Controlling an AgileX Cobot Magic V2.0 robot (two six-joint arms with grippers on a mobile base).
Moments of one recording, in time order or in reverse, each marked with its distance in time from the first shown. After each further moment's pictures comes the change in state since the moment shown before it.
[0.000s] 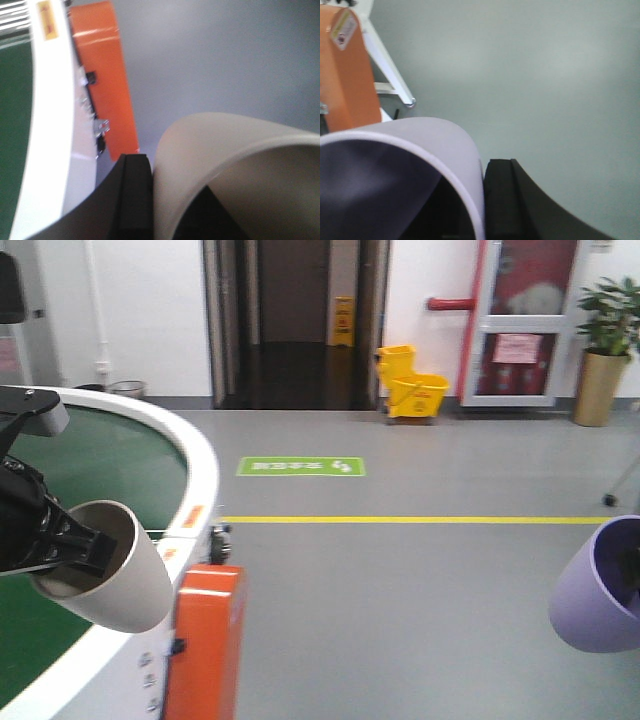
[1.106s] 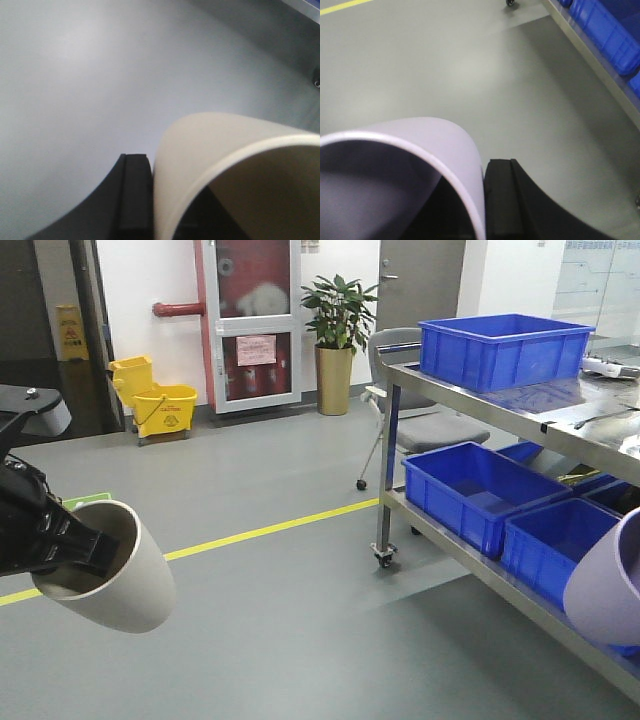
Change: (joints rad) left arm 0.000 -0.001 0.000 -0.004 0.000 0.000; right arm 0.000 -0.068 0.000 -0.002 0.004 0.000
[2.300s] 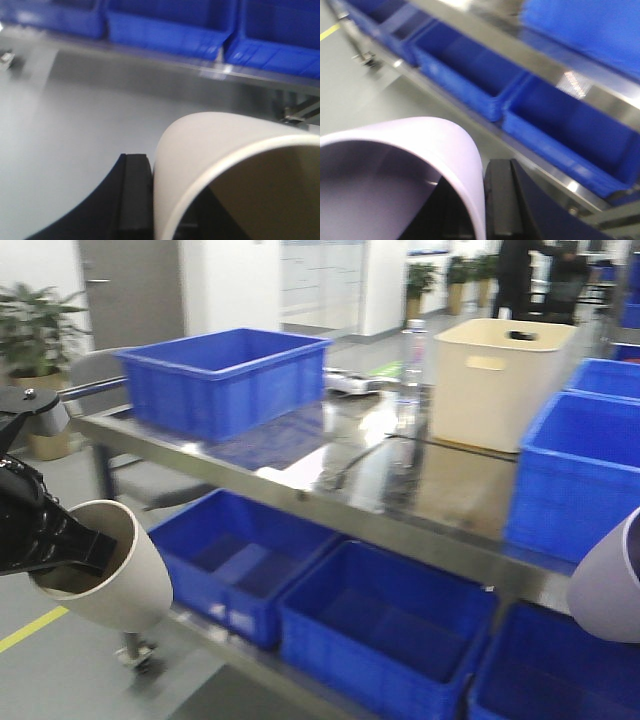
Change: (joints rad) left arm 0.000 0.000 0.000 0.006 0.000 0.000; right arm 0.000 -0.016 0.000 0.002 0.000 0.000
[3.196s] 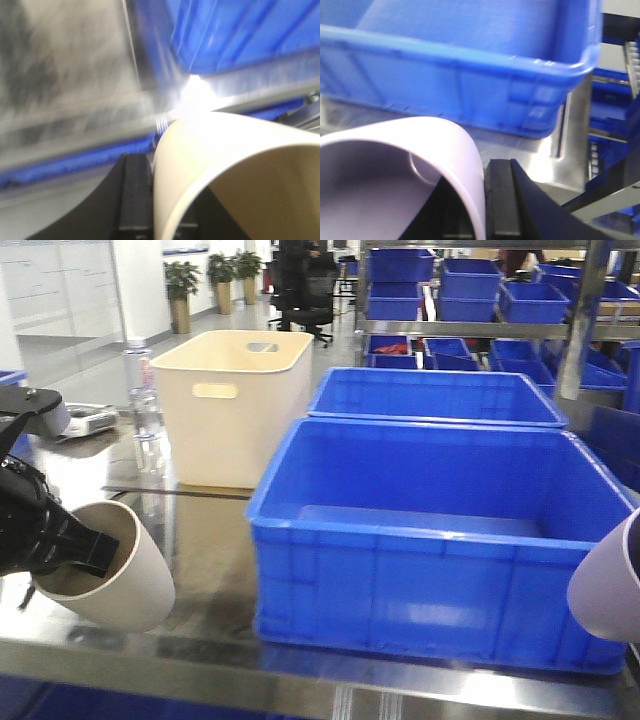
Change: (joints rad) left arm 0.000 0.000 0.000 -0.002 0.000 0.000; right arm 0.000 0.000 0.000 -0.001 0.001 0.000
